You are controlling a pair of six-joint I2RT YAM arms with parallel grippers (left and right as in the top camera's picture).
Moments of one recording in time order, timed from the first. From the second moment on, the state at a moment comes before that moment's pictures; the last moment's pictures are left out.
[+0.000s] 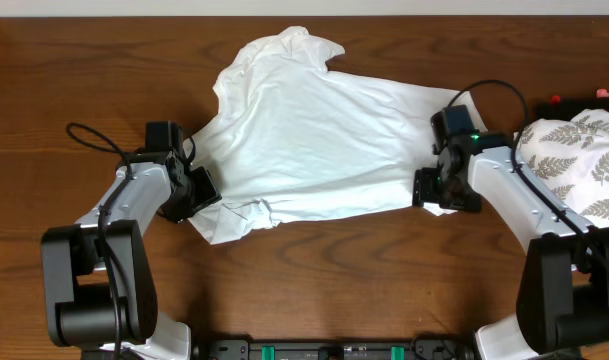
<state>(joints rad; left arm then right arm) 0.07 1.72 0.92 -0.65 0.14 -0.41 0.16 1.69 1.07 -0.91 0.06 0.35</state>
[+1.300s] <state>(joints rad) 0.07 1.72 0.92 -0.64 0.14 -0.41 0.12 1.69 1.02 -0.84 0.13 0.56</state>
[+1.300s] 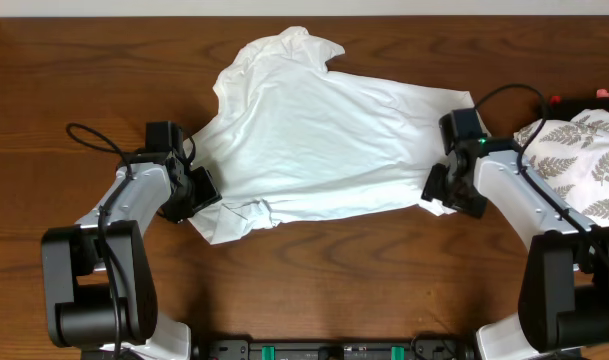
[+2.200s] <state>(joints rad) 0.07 1.72 0.92 -0.65 0.14 -0.41 0.07 1.69 0.90 -0.57 0.06 0.54</state>
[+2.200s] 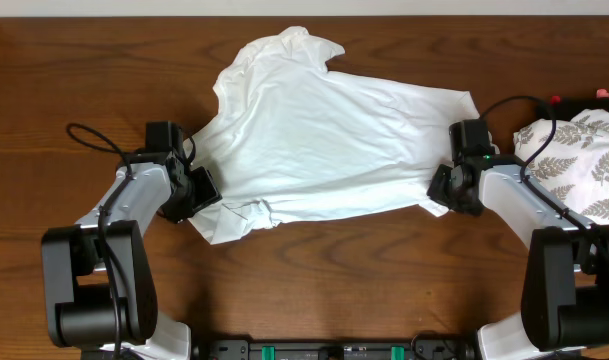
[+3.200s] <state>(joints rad) 0.08 1.72 0.90 -0.71 0.44 -0.38 -0.06 1.42 1.07 -0.84 0.06 0.38</state>
